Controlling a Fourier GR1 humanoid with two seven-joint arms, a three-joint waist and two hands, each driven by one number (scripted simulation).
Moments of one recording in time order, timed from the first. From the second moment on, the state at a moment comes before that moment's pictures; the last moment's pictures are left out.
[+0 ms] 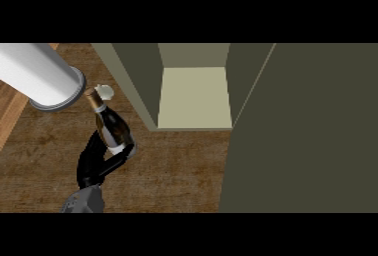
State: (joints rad) left arm -0.25 0.04 0.29 -0.73 0.19 0.08 -0.49; right arm 0.15 -0.07 0.00 -2.40 -0.30 0.29 0.34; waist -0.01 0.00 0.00
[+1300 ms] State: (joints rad) left arm -0.17 0.13 0.22 -0.63 0.18 -0.25 -0.85; right arm 0.12 -0.08 -0.01 -2.39 -0.31 0.26 0.38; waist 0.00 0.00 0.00
